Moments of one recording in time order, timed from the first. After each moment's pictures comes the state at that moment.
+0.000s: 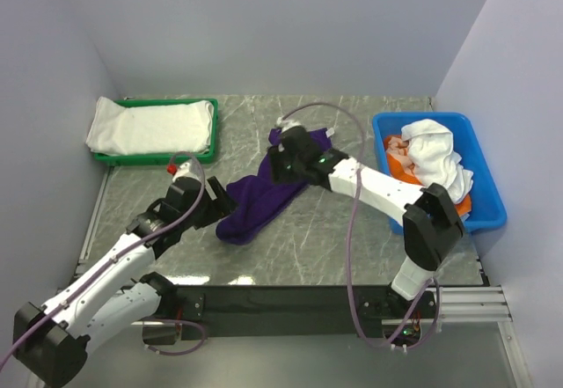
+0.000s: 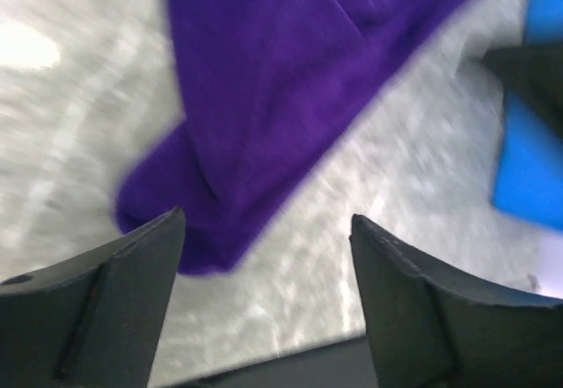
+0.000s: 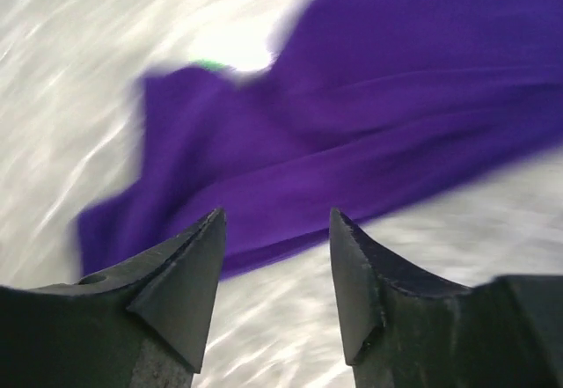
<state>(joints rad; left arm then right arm) -0.56 0.82 0.60 -0.44 -0.08 -0.90 0.71 1.68 1.30 -0.38 0.12 0.41</state>
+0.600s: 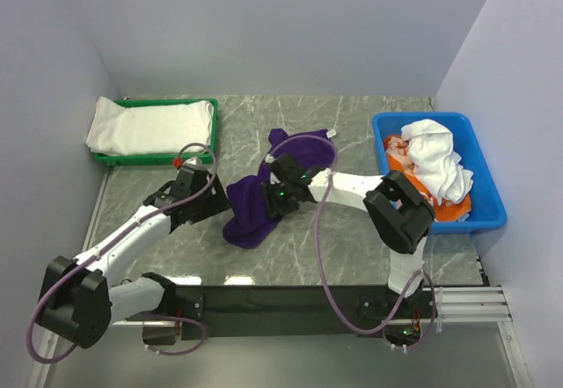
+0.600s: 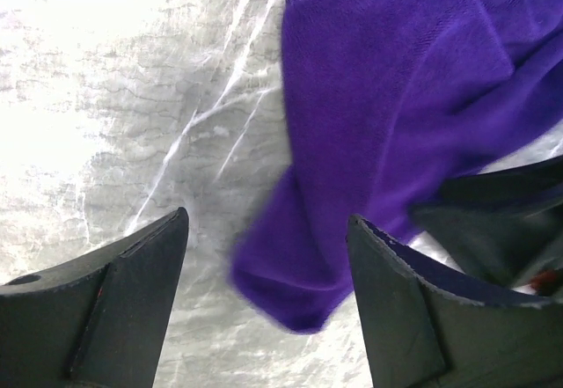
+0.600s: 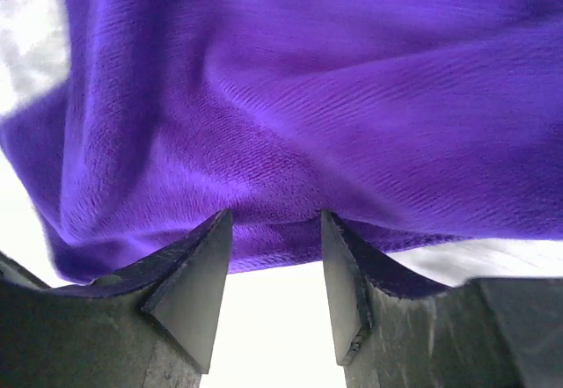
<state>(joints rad) -0.41 1.12 0.67 -0.45 -0.08 -0.76 0.81 1.90 1.21 -0.37 -0.14 0.45</state>
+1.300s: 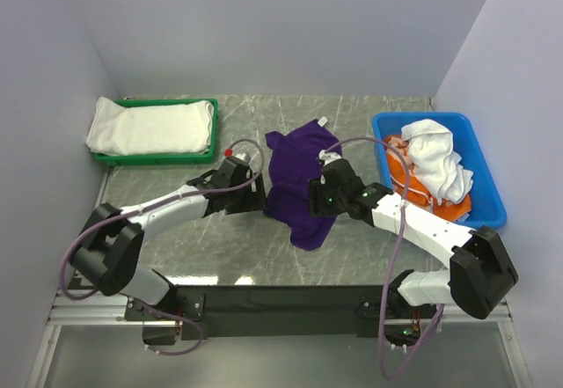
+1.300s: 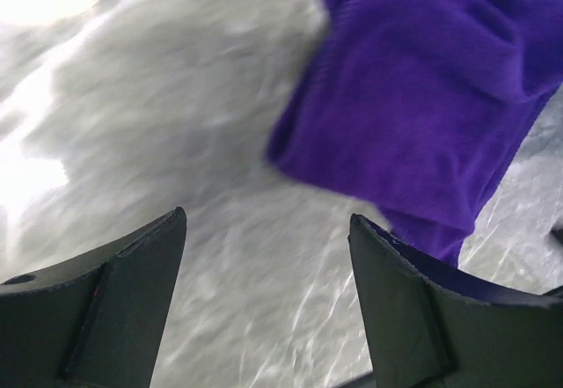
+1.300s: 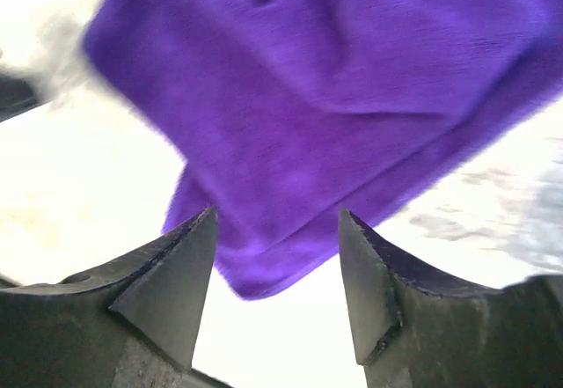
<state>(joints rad) -0.61 1.45 0.83 -0.29 0.02 -0.71 0.64 1.29 0.81 -0.41 0.05 0.42</state>
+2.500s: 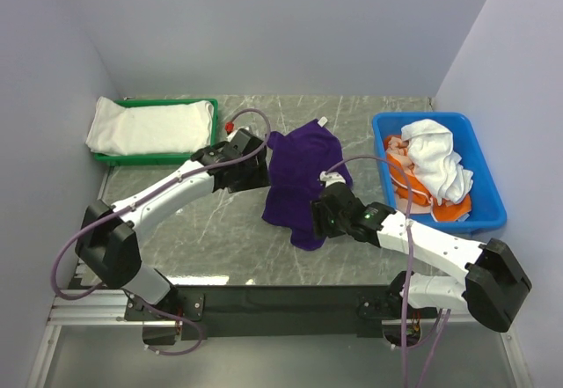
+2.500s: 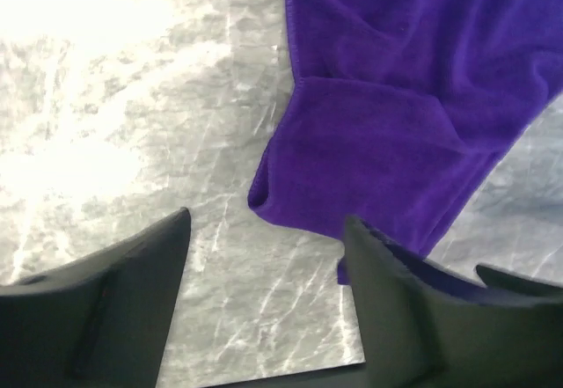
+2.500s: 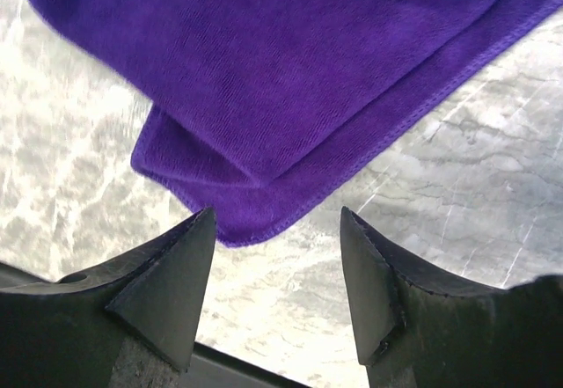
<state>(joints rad) -0.70 1.51 1.25 -0.69 -0.20 -0.79 0.79 1.17 0.67 -0.45 0.16 0.50</state>
